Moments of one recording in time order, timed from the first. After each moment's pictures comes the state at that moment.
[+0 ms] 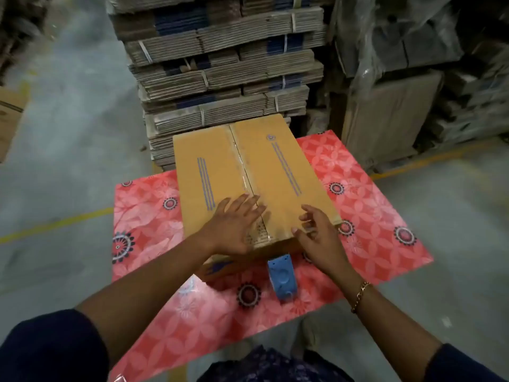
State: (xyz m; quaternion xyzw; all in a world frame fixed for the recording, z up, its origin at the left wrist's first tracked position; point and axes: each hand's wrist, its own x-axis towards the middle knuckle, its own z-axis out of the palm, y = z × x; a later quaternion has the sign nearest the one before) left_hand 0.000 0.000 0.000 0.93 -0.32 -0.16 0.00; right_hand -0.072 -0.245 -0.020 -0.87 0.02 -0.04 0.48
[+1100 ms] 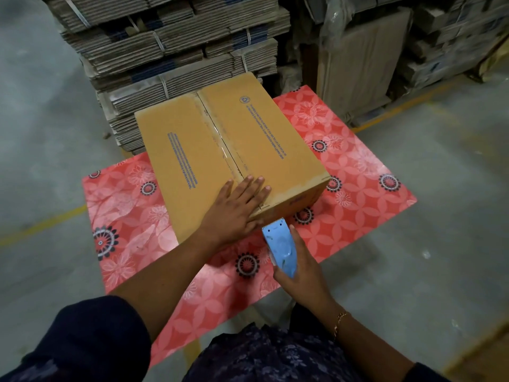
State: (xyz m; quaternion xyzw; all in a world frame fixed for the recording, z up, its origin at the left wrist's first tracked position) left_hand -0.016 -0.013 -0.063 0.91 -0.41 0.00 -0.01; right_hand -0.197 -0.189 -0.076 -0.88 0.13 0.08 0.46
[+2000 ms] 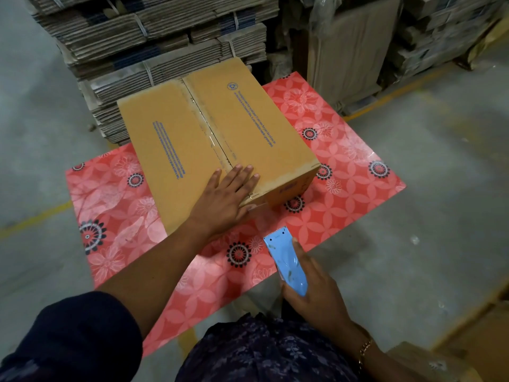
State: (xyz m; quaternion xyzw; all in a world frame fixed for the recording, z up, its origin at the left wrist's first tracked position) left_hand -0.019 -0.016 -0.064 0.92 -0.39 -0.02 0.01; right_hand -0.258 -0.201 -0.048 -0.91 0.12 0.07 0.40
